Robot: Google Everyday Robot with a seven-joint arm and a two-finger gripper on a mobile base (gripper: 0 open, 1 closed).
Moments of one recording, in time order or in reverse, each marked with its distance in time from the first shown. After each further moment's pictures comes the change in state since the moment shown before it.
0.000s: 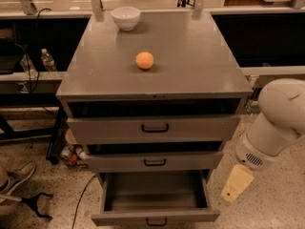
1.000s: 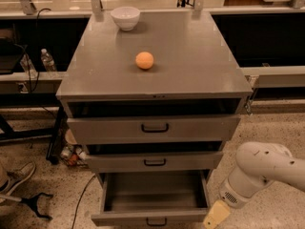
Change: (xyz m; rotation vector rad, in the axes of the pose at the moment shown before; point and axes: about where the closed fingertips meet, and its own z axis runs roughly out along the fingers) arm 0.037 0.004 0.184 -0.121 0.025 0.191
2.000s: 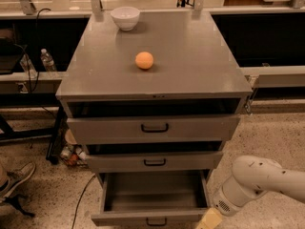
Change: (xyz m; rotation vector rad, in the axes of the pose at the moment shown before) arm -0.009 0.001 0.057 -0.069 -0.081 -0.016
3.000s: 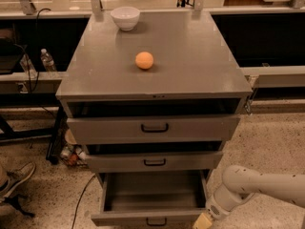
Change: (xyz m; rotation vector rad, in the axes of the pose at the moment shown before) arm 0.011 -0.038 0.100 -0.107 0.028 0.088
